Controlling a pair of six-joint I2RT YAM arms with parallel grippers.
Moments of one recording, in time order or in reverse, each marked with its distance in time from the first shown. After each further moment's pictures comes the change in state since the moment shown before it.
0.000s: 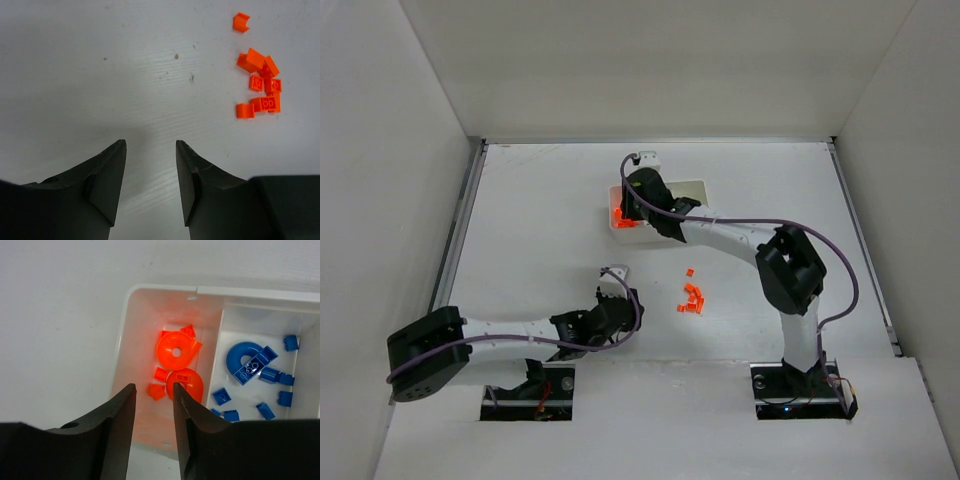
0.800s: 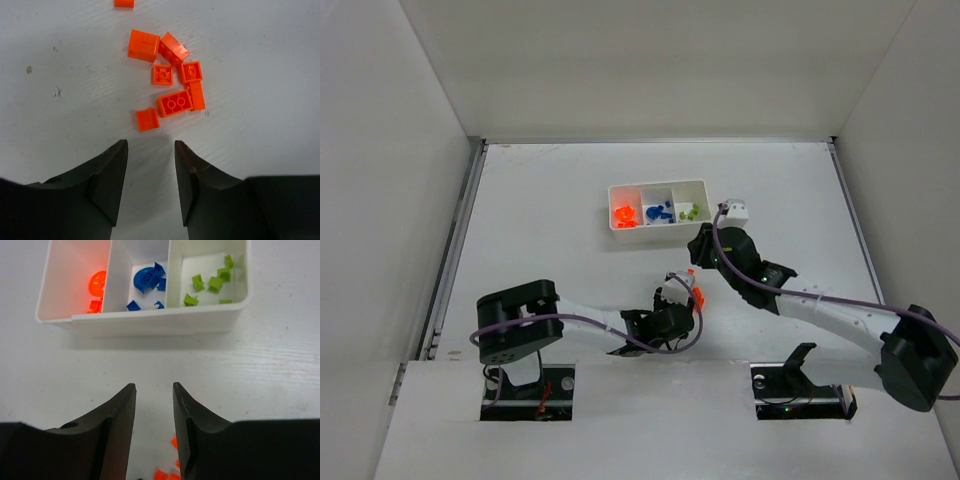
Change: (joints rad) left arm -0.198 0.546 0.377 0.059 -0.041 0.054; right arm -0.023 -0.778 -0.842 0.148 0.089 0.080
